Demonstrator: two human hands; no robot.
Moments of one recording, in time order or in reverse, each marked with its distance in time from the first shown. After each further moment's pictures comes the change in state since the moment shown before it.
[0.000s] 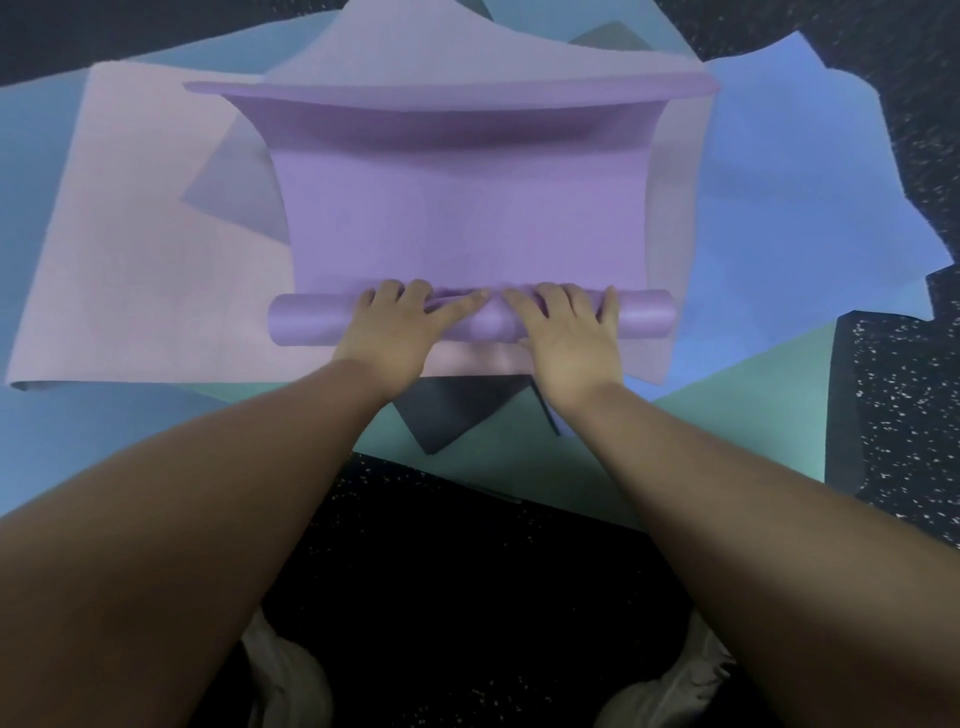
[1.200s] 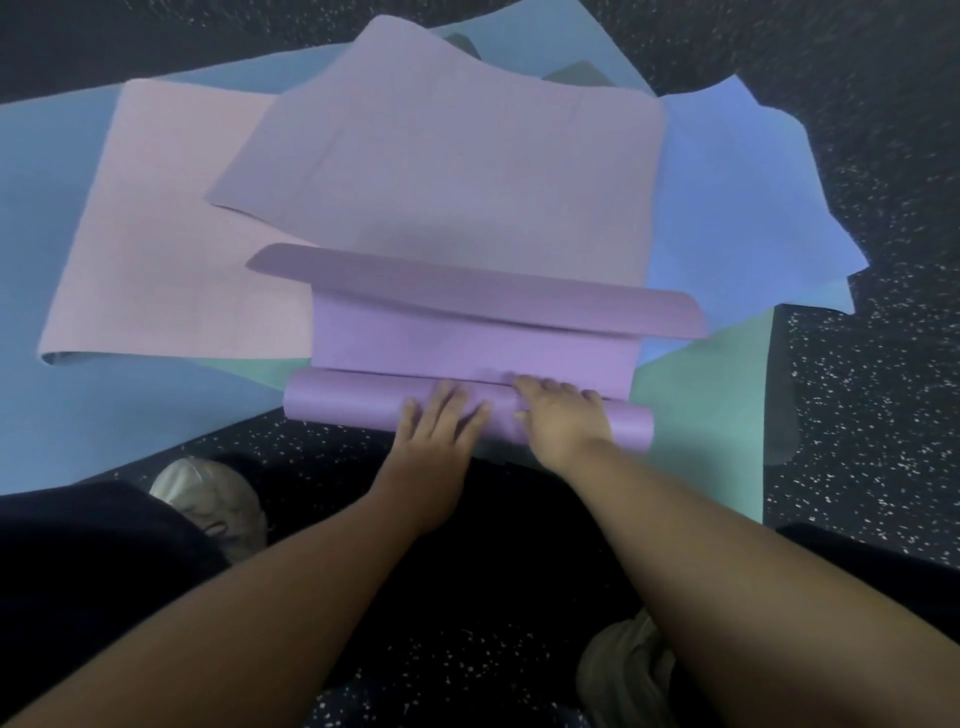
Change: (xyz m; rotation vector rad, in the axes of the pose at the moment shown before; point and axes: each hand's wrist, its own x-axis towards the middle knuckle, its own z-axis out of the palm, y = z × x) left_hand -0.126 0.090 0.033 -0.023 -0.144 0.117; right_hand -0.090 -0.006 0.016 0.030 -0.298 0.085
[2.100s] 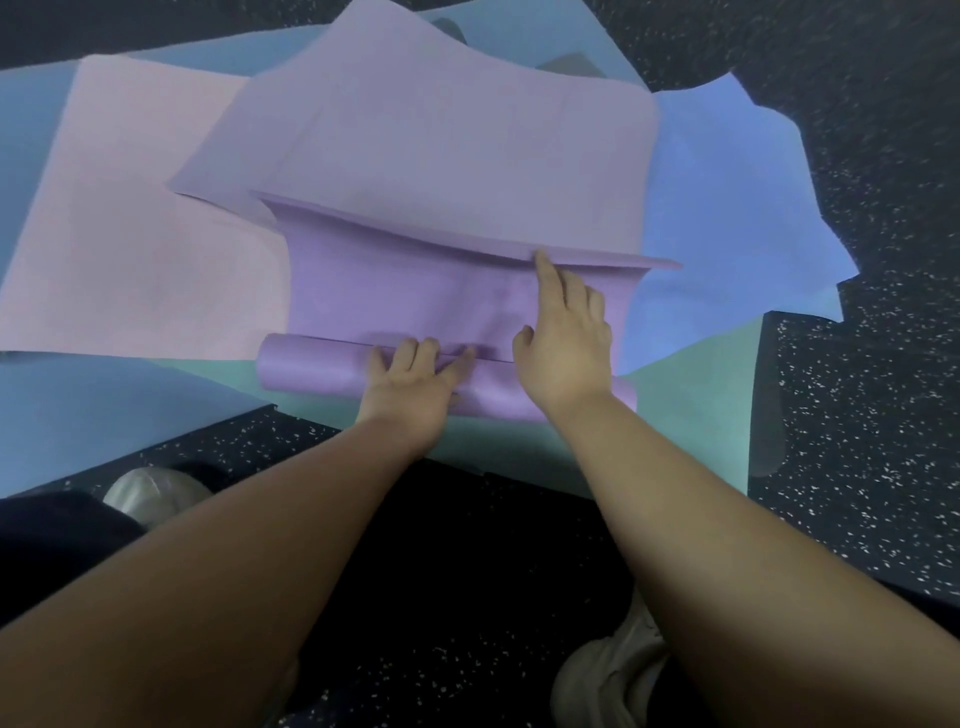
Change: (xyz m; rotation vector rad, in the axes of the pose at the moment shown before) left_hand 0.064 -0.021 -0.037 -0.094 -0.002 -0.186; right_hand 0.024 0.000 -0.062 0.365 0.493 0.100
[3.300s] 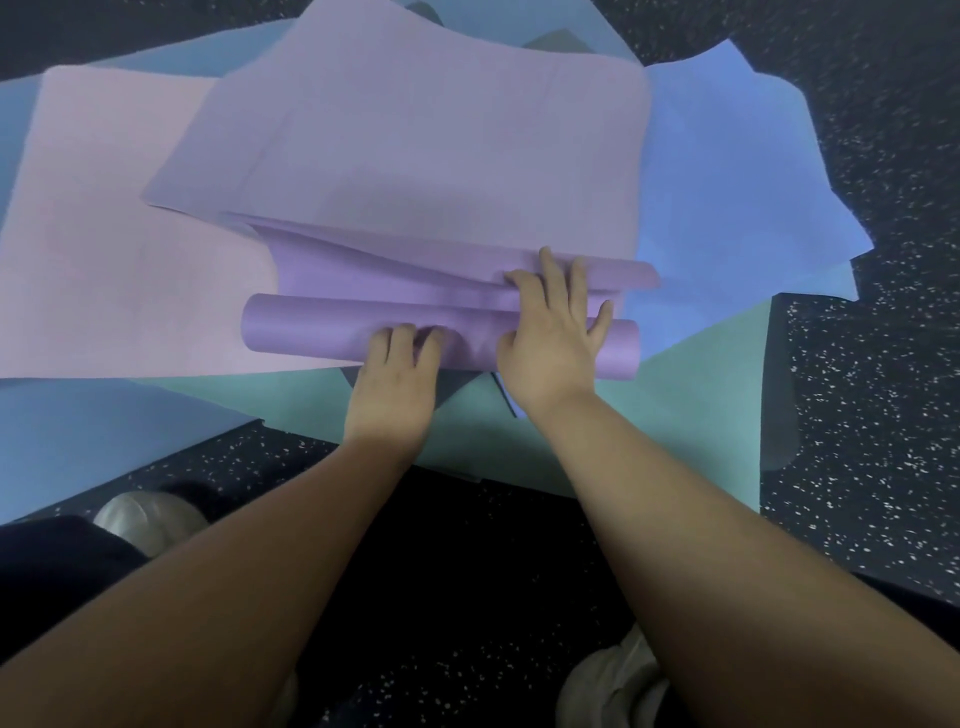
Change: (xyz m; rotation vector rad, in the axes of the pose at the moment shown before) left_hand 0.012 -0.003 0.020 -0.222 0.569 0.018; right_hand 0.006 0.000 0.010 0.052 -0.086 0.096
